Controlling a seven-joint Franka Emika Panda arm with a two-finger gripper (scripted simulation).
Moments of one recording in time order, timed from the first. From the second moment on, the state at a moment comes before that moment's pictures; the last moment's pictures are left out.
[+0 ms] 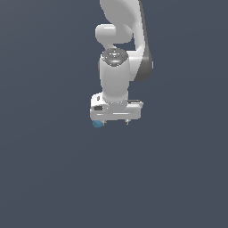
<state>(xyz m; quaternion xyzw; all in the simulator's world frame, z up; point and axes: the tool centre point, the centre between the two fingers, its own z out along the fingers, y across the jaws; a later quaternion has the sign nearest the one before) 0.013 0.007 0.182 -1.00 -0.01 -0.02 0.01</state>
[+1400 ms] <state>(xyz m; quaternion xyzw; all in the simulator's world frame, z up) -0.026 -0.030 0.162 -1.00 0.04 -0.01 0.01</state>
